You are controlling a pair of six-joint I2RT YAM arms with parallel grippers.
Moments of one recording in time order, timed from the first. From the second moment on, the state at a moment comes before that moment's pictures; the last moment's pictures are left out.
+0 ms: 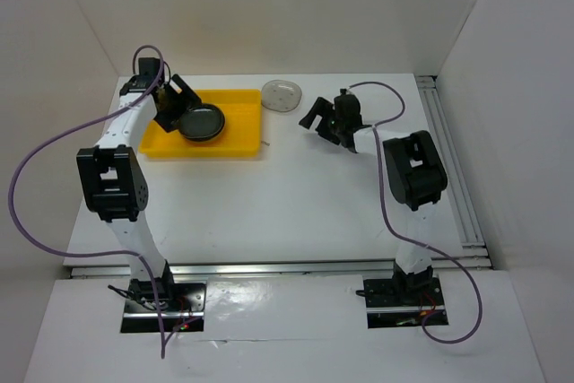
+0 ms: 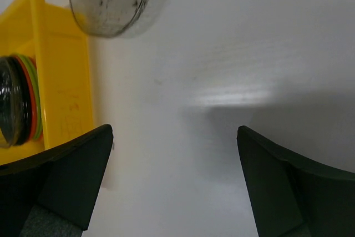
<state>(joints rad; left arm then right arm) 0.09 1.92 1.69 -0.68 0.11 -0.74 0.30 2.03 1.25 0.22 -0.15 0.73</state>
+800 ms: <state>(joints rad) -0.02 1.69 1.81 -0.85 -0.08 -0.69 0.26 2.63 2.08 0.10 -0.20 0.79</state>
